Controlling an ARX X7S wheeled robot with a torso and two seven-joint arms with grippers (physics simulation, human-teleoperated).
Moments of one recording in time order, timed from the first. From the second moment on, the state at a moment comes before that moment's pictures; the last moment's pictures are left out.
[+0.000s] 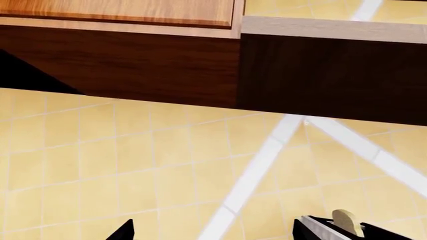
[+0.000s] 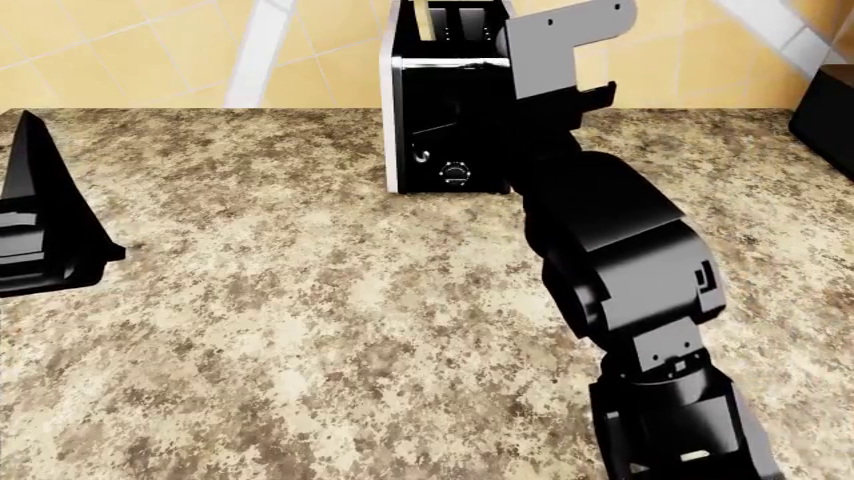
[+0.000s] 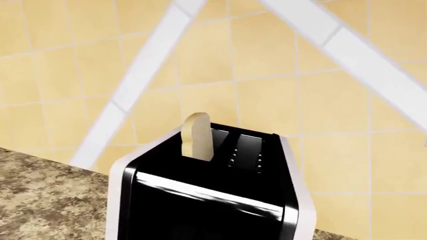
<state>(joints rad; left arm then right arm) -0.22 -0.56 -0.39 0.93 -0.85 -0.56 -0.44 1.07 0.05 -0.32 0.06 0.24 0.81 0.10</state>
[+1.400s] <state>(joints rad) -0.21 -0.58 -0.38 0.92 -0.86 -0.53 -0.45 1.11 0.07 -0.40 0.27 0.34 0.68 0.14</state>
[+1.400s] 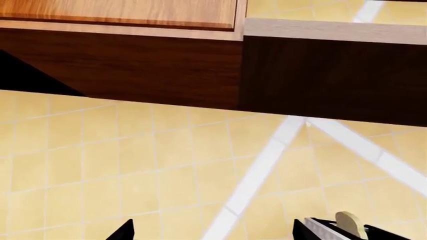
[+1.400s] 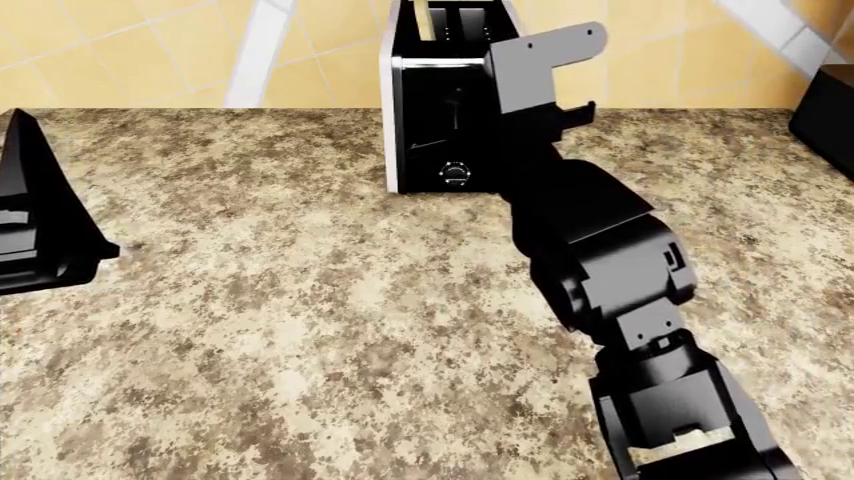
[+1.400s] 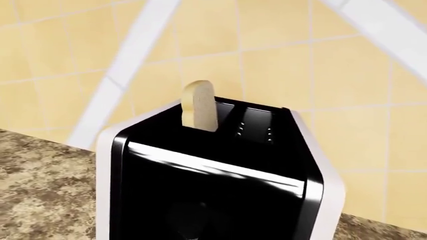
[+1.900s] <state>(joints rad) -0.20 -0.59 -0.39 0.92 -0.87 -0.52 -0.46 1.14 0.08 -0.44 0.28 0.36 0.66 0.15</state>
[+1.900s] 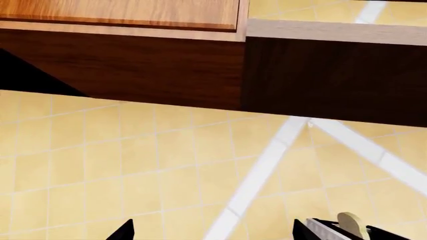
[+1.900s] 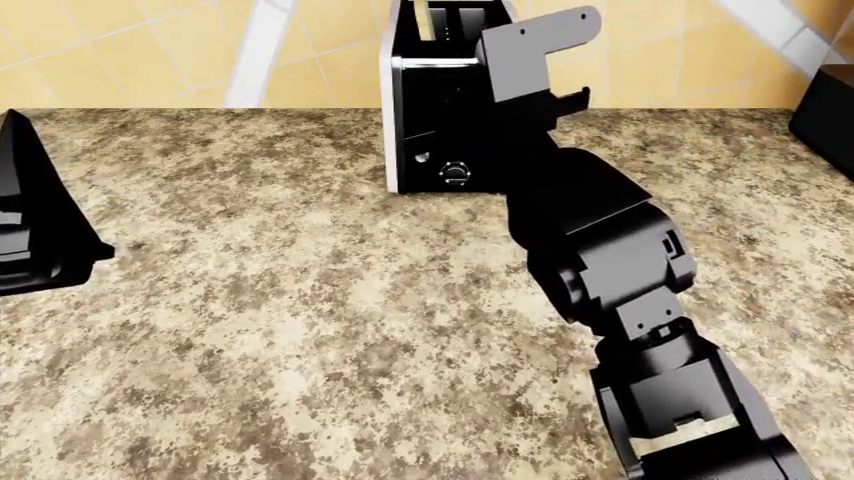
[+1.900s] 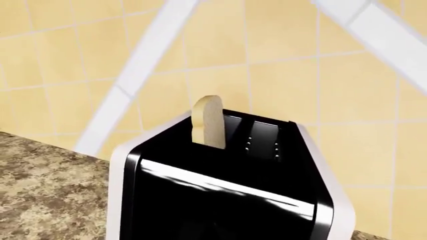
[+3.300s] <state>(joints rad) -0.18 -0.62 -0.39 0.91 -0.87 -0.50 -0.47 1.25 0.06 -0.54 0.57 0.39 0.56 0.12</state>
